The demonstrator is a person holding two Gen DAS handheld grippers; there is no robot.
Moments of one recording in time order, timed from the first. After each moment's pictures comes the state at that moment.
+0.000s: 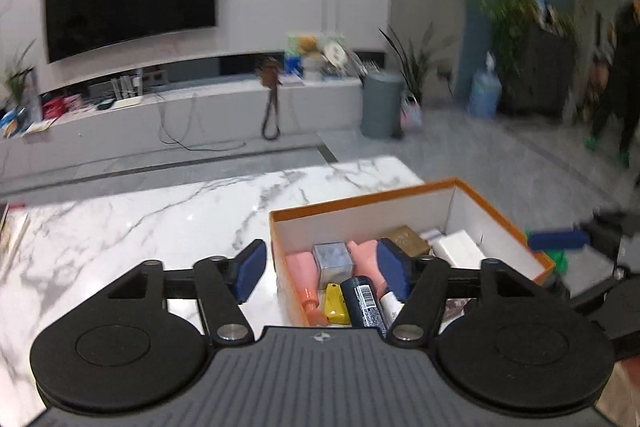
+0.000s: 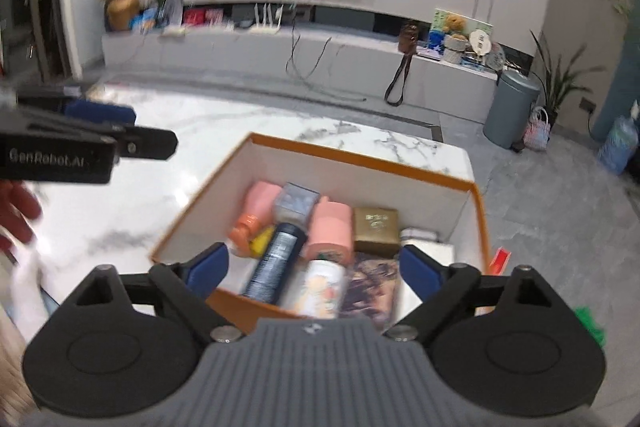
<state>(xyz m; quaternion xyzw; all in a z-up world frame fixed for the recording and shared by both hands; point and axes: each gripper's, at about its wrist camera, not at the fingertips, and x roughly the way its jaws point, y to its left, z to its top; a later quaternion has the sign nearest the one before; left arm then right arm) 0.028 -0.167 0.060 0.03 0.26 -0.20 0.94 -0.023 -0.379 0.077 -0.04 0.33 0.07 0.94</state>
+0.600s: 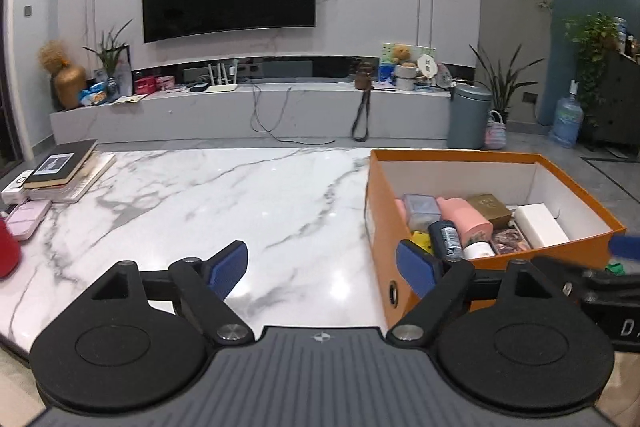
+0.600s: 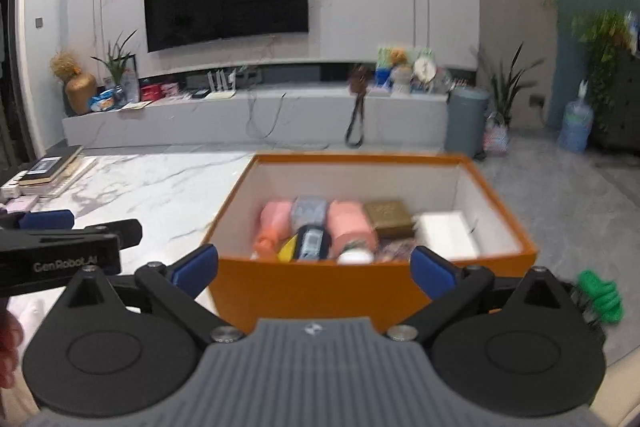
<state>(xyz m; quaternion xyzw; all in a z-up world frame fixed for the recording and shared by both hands) -0.018 -0.128 0.013 0.01 0.25 -0.06 0.97 -0.075 -0.336 0.026 0.03 0.27 0.01 0.96</state>
